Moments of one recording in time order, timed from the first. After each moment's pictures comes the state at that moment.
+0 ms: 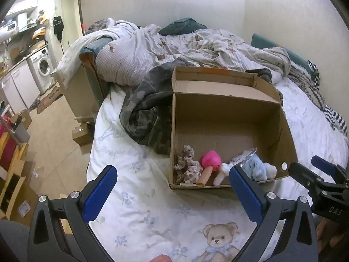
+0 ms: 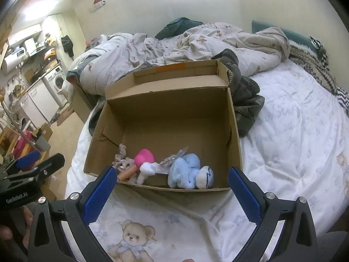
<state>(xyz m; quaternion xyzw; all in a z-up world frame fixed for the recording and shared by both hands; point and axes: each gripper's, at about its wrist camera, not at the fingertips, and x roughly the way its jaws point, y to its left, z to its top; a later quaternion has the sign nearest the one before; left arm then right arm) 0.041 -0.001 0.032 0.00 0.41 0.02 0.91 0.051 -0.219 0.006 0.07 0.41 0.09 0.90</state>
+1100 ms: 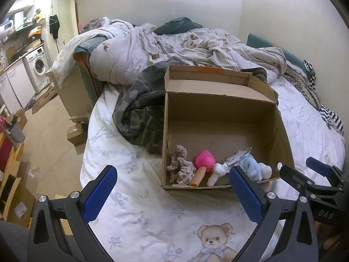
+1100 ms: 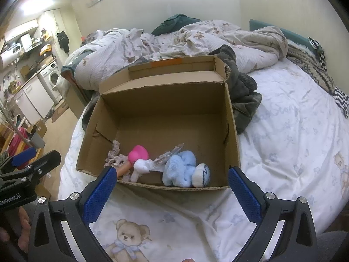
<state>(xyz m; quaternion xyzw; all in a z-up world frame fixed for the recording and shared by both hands) 0.041 -0.007 0.030 -0.01 0.41 0.00 0.91 0.053 -0.217 0.000 0.06 0.42 0.08 0.90</state>
